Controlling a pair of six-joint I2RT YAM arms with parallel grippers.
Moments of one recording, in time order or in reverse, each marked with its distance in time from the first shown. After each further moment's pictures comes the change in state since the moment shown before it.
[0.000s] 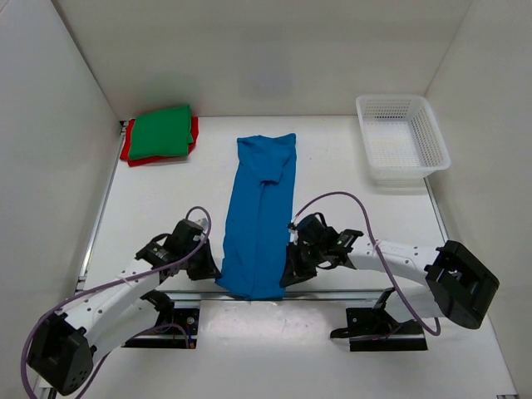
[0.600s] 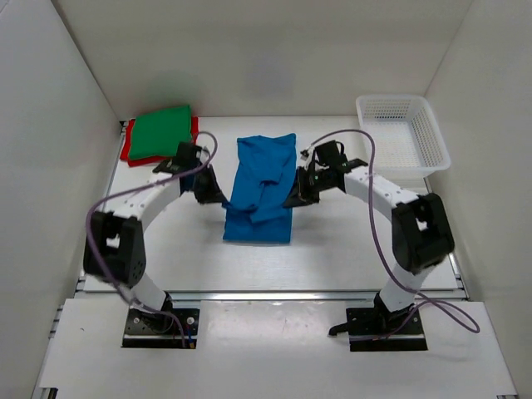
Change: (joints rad) left arm 0.320 0.719 0.659 0.095 0.111 0.171; right arm -0.481 0.386 0.586 -0.200 -0.189 -0.295
